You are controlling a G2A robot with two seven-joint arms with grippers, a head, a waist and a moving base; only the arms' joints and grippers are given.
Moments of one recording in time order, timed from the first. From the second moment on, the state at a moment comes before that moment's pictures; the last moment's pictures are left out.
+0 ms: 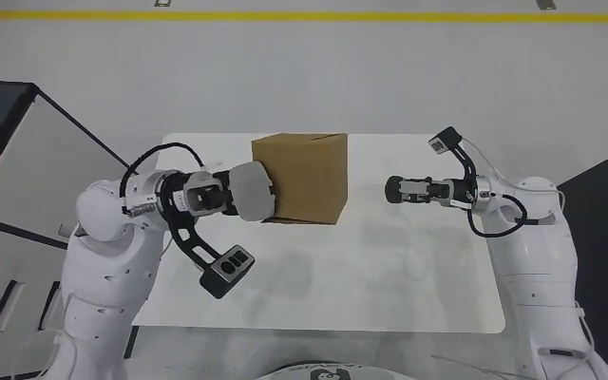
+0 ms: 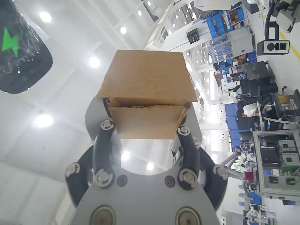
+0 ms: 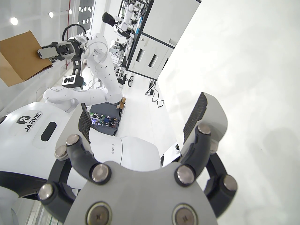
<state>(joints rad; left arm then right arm) 1.25 -1.12 -1.44 -2.05 2.52 0.26 1.11 -1.19 -1.13 1.55 -1.43 0.34 -0.32 1.50</state>
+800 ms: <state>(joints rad) 1.30 -1.13 -1.38 -1.99 2.04 0.11 0.99 -1.19 -1.13 1.55 -1.43 0.34 -0.32 1.50</state>
